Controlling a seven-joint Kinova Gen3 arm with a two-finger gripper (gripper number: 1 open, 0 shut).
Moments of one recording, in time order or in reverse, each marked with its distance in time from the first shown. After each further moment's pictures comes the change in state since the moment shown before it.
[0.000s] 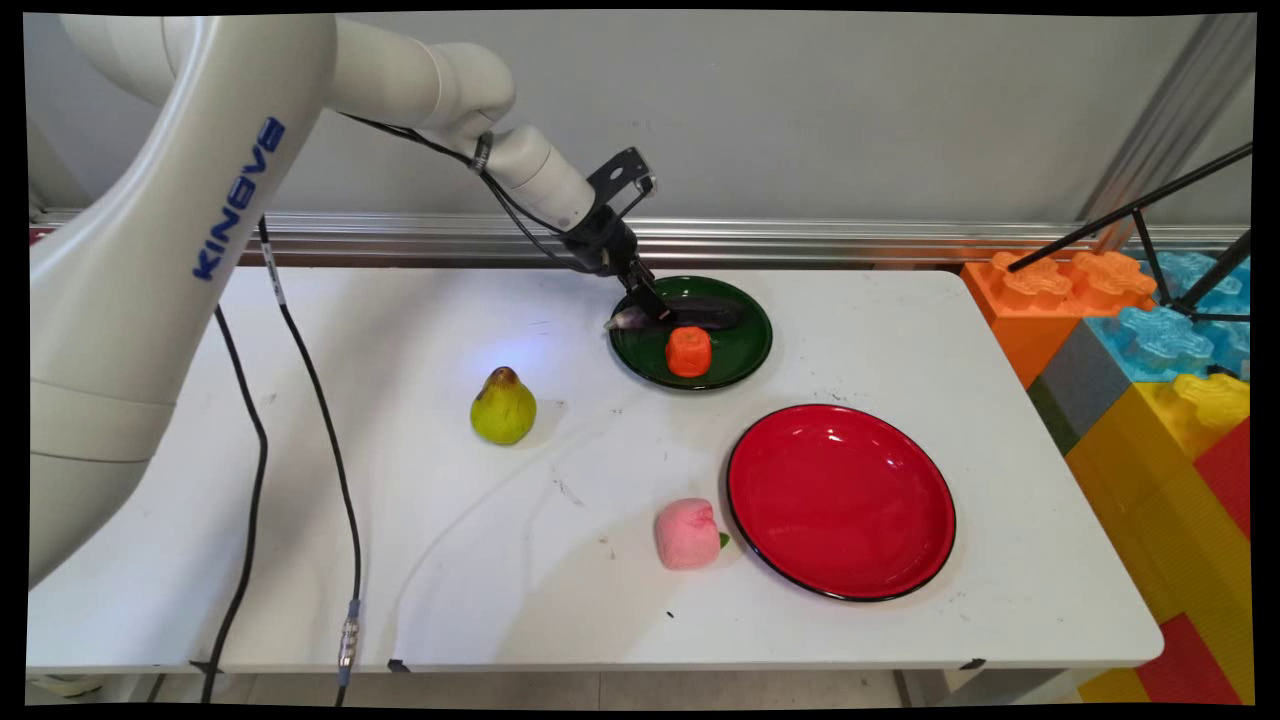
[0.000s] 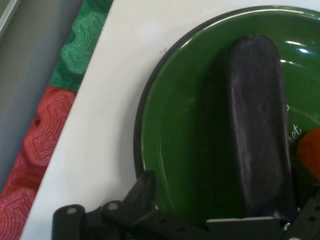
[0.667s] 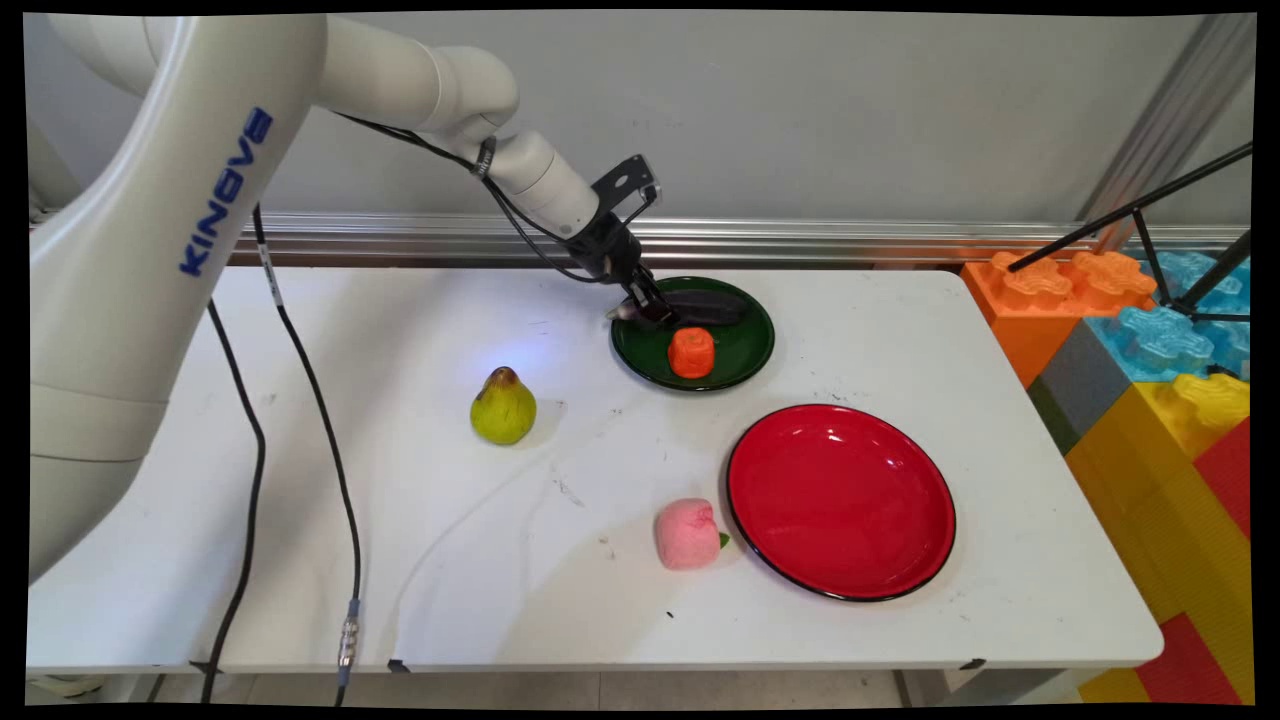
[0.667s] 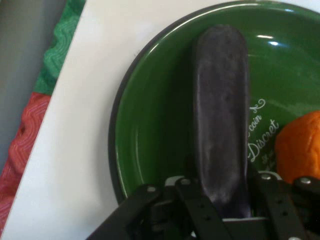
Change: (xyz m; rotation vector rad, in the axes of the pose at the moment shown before) arm 0.001 0.012 0.001 -0.017 -0.001 0.045
